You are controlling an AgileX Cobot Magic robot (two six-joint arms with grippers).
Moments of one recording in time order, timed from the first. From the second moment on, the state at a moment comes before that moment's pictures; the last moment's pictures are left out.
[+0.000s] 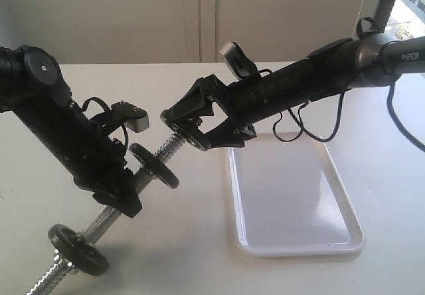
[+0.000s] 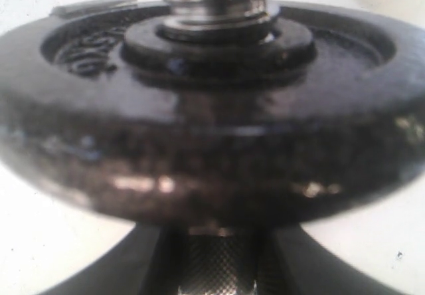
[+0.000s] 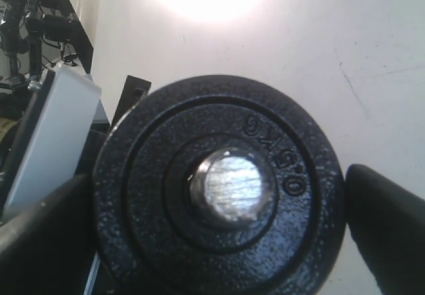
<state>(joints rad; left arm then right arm) -0.43 1.73 -1.08 -0.54 0.91 0.79 0.29 2.12 -1.44 1.31 1.15 -0.82</state>
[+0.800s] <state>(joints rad) -0.43 1.72 -1.08 -0.57 0.91 0.78 0.35 2.12 -1.44 1.30 1.15 -0.82</state>
